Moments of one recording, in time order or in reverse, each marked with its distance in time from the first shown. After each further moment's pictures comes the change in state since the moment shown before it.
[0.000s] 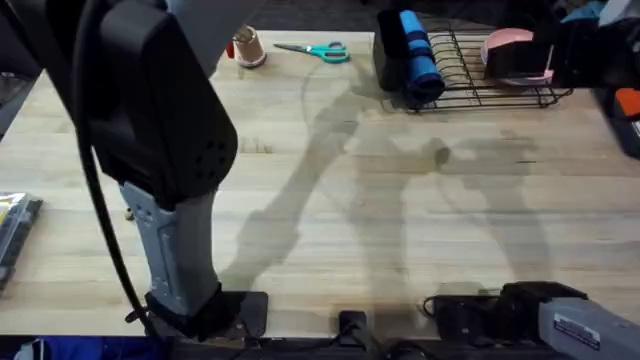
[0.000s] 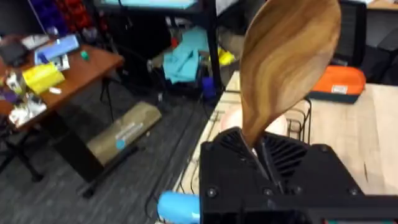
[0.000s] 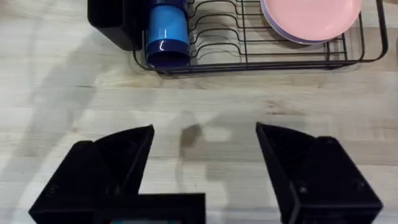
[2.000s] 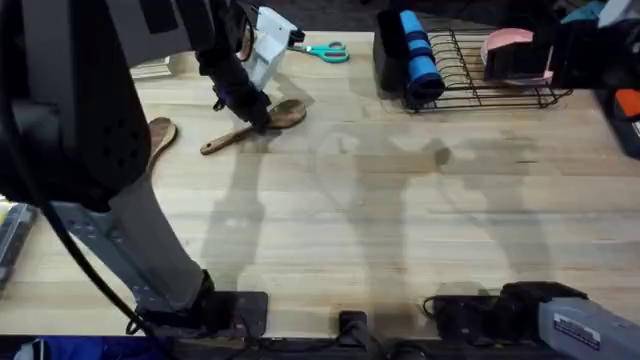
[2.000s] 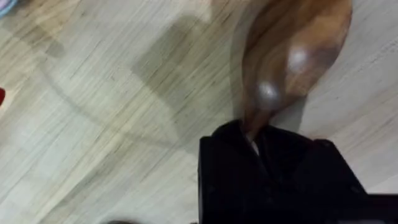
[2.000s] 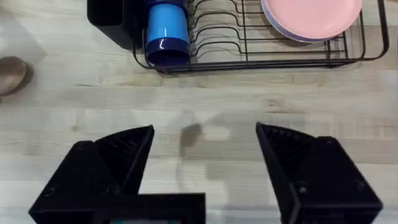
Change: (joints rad) left arm 0.400 -0.123 -0.712 -0.691 -0.537 0.426; right arm 0.000 0.000 0.000 -0.006 0.000 0.000
